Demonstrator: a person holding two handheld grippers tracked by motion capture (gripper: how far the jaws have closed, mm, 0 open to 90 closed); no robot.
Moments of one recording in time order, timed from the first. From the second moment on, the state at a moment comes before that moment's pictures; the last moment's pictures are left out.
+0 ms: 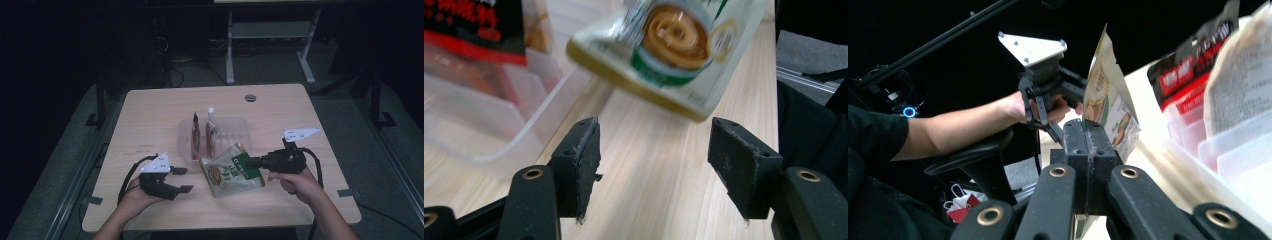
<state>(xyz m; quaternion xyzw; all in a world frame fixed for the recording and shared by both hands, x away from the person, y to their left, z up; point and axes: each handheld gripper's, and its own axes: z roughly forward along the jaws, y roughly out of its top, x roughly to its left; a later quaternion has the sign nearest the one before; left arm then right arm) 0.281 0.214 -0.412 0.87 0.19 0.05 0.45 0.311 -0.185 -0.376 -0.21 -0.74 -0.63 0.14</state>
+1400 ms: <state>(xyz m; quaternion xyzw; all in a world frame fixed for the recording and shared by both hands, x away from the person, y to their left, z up) 0.289 0.217 -0.417 0.88 0.20 0.05 0.43 0.328 -0.230 -0.297 -0.28 -0.70 -0.66 -0.02</state>
